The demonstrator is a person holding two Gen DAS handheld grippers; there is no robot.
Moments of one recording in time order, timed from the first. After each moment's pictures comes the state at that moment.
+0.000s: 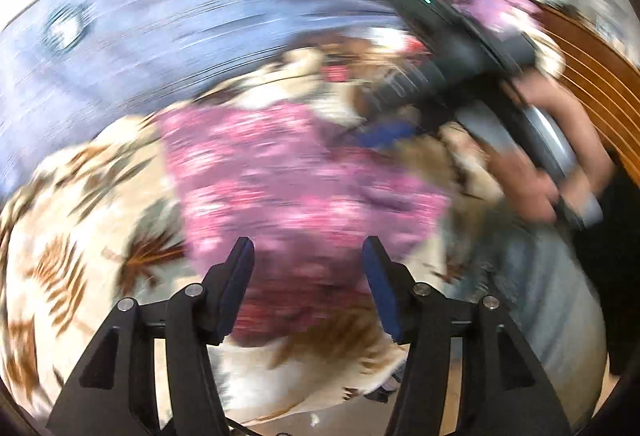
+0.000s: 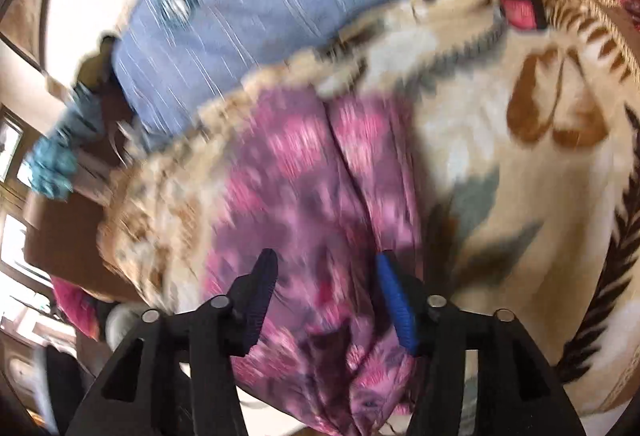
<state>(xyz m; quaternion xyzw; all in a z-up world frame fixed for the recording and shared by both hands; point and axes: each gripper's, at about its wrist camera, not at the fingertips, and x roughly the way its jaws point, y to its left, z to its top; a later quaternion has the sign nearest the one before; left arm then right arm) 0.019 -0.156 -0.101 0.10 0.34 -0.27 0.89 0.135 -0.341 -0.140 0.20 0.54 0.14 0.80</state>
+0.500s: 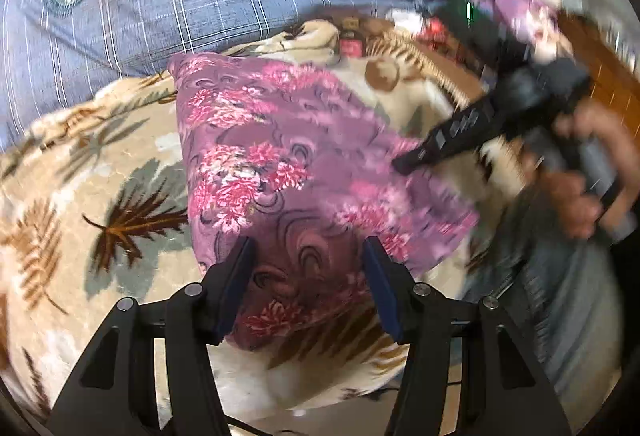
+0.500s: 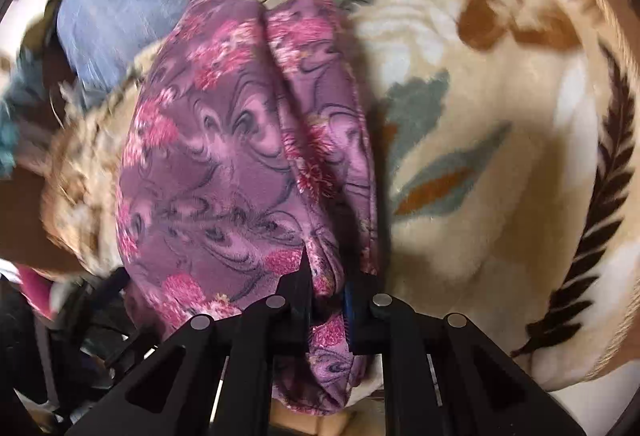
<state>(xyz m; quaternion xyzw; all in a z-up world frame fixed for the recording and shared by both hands) 0.021 -0.151 -0.146 0.11 0.36 -0.27 0.88 0.118 -0.340 -0.160 0.14 0.59 0.08 0.79</state>
